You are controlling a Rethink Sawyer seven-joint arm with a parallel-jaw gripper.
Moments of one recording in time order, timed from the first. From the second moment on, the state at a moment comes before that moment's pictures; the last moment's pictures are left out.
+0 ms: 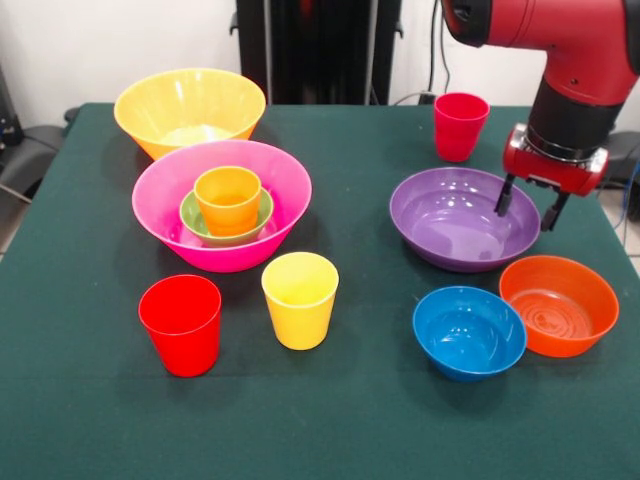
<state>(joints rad) 0.26 -0.35 -0.18 1.50 0.26 0.50 2.17</state>
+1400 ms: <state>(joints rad) 0.29 -0.30 -0.23 1.45 0.29 0.50 2.17</state>
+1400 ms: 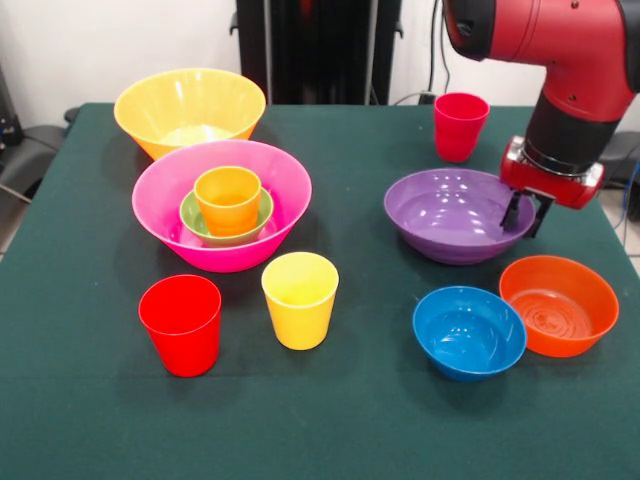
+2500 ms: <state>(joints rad) 0.15 -0.67 -0.24 1.62 0.29 0.68 2.17</state>
